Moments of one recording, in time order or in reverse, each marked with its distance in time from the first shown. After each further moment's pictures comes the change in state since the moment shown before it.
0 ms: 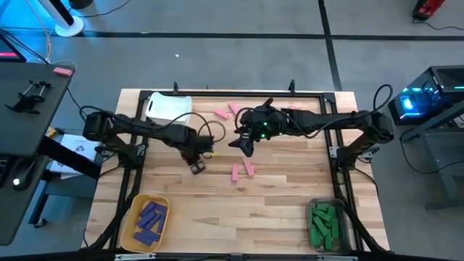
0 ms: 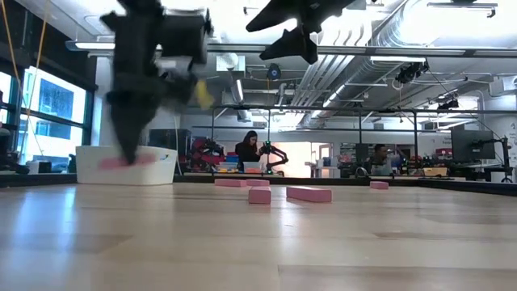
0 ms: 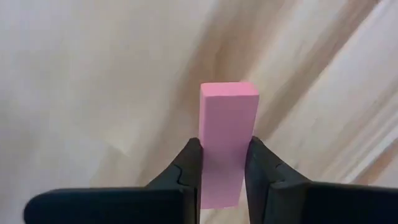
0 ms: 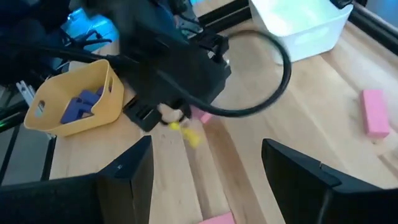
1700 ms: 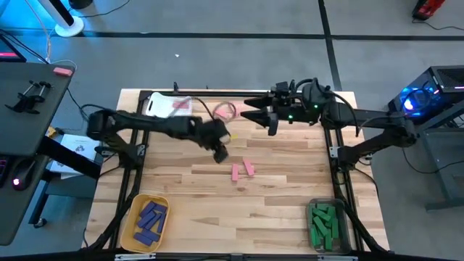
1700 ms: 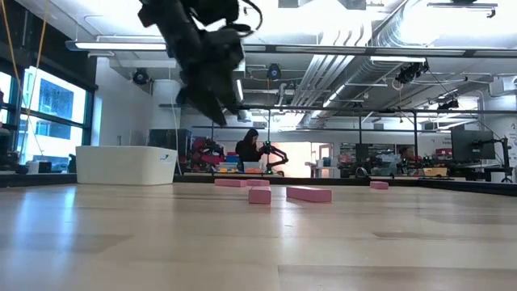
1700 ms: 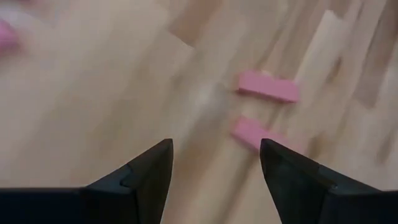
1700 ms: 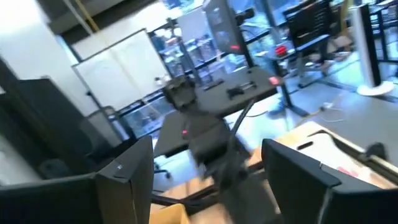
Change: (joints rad) left arm 0.076 0.016 0.160 0.371 -0.013 0.071; right arm -0.006 -0.269 0.000 0.339 0.039 0.092
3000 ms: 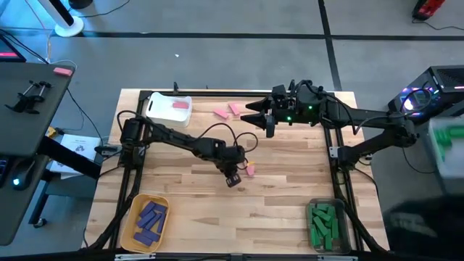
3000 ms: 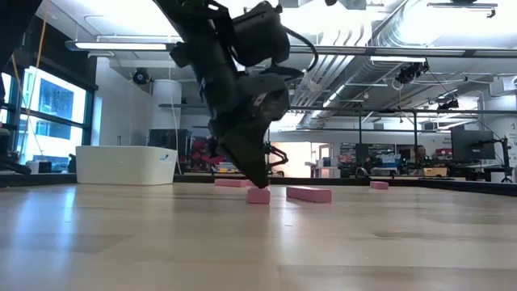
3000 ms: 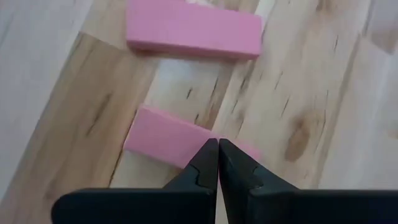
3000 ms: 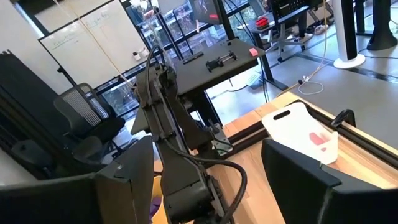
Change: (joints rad) left arm -0.162 0.389 0.135 0.145 0.110 -0.038; right arm -0.010 -0.004 0.000 -0.145 0.024 -0.001
